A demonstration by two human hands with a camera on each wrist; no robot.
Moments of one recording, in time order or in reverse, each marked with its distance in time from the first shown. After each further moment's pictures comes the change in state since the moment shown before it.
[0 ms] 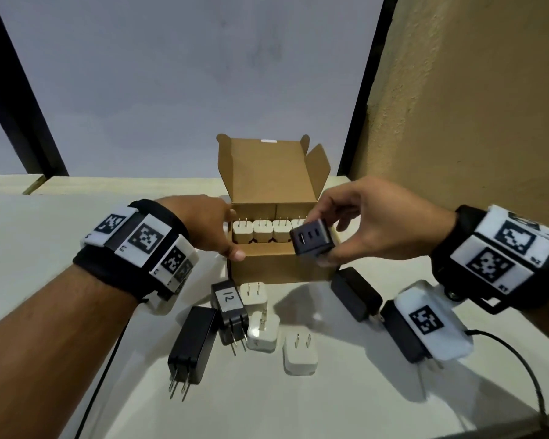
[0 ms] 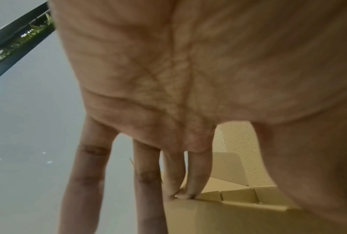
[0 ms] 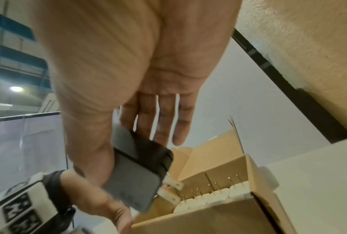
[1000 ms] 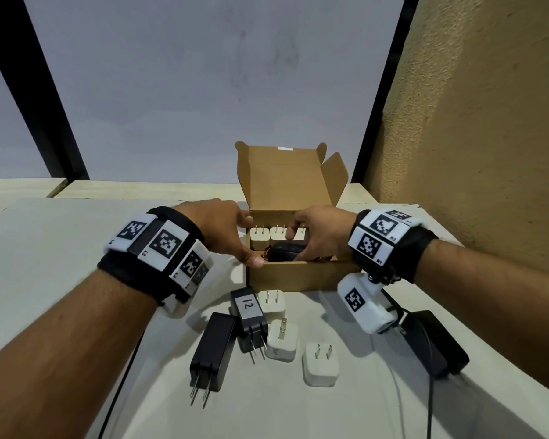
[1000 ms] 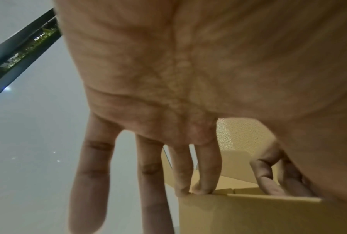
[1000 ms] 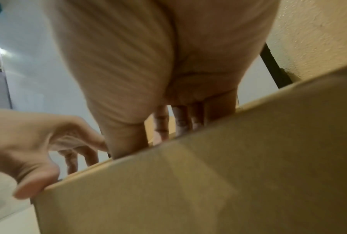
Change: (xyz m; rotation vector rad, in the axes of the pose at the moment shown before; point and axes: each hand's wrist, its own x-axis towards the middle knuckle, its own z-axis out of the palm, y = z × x) left_hand 0.001 -0.014 0.000 -0.123 0.014 0.020; right_hand 0.096 0.022 0.056 -0.218 -0.210 0.332
